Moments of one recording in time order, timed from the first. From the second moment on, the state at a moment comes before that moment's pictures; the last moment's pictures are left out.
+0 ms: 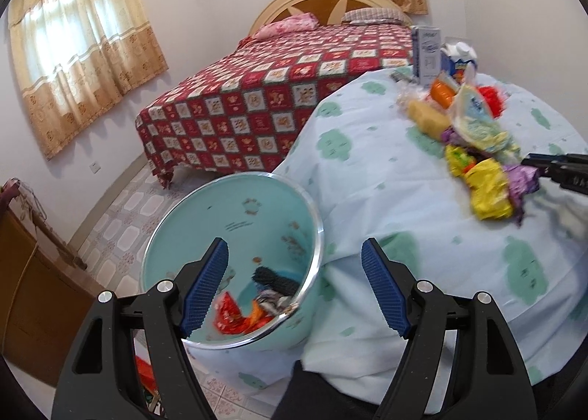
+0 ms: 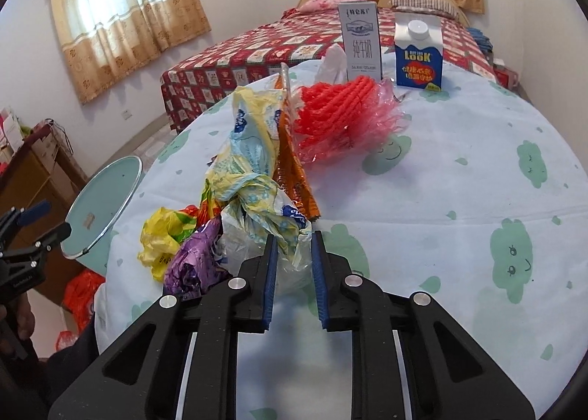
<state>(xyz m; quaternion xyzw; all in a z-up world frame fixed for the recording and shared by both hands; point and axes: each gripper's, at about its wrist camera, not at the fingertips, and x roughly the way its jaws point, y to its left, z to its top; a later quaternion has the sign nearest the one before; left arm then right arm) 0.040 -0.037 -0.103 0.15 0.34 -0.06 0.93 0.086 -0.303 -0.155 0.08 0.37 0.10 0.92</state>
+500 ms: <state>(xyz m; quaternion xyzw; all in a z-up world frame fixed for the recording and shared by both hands) 0.038 -0.122 -0.091 0.15 0.32 -0.13 0.92 0.018 -0.354 -0.122 0.04 0.28 0.01 0.96</state>
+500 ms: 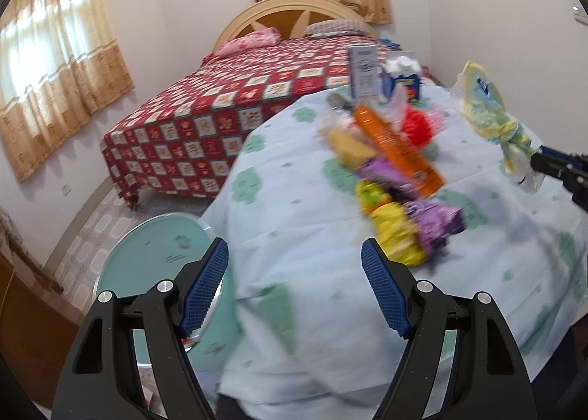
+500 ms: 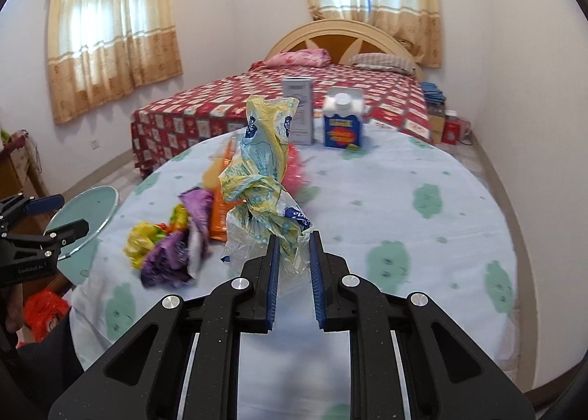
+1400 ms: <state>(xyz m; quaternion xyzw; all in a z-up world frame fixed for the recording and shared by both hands) 0.042 -0.132 -0.083 0.18 0.32 -0.18 0.91 0.008 -0.355 -0.131 0.04 0.26 0.01 0.96</state>
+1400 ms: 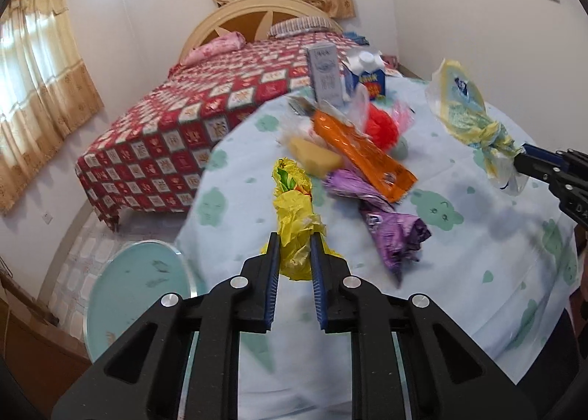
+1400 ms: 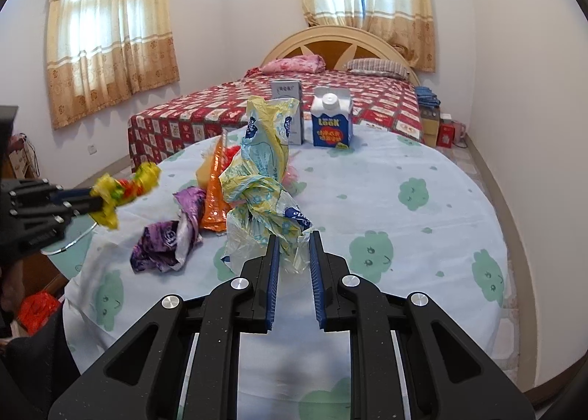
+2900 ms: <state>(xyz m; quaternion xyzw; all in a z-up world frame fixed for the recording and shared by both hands) 0.058 0.050 -0.080 0.12 0.34 -0.03 0.93 0.100 -0.188 -0.097 -0.05 0.26 0.15 0.95</state>
